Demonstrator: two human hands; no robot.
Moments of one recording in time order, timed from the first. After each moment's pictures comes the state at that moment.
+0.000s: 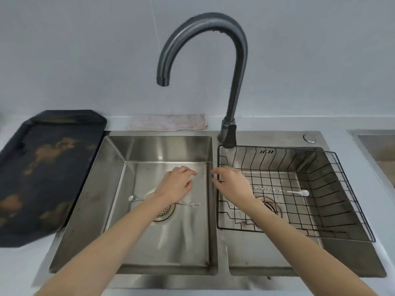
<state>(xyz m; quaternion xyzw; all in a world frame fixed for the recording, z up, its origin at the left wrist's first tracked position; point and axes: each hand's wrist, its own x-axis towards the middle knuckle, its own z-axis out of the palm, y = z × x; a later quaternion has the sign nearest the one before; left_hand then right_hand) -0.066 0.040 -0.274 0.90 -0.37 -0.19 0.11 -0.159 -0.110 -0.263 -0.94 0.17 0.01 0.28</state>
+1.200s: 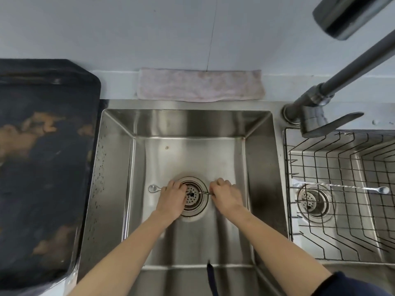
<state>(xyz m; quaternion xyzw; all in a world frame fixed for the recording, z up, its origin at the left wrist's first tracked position) 0.006 0.138 -0.433 0.88 -0.31 -0.35 0.00 -0.064 -0.005 -0.422 -0.92 0.18 0.31 0.16</state>
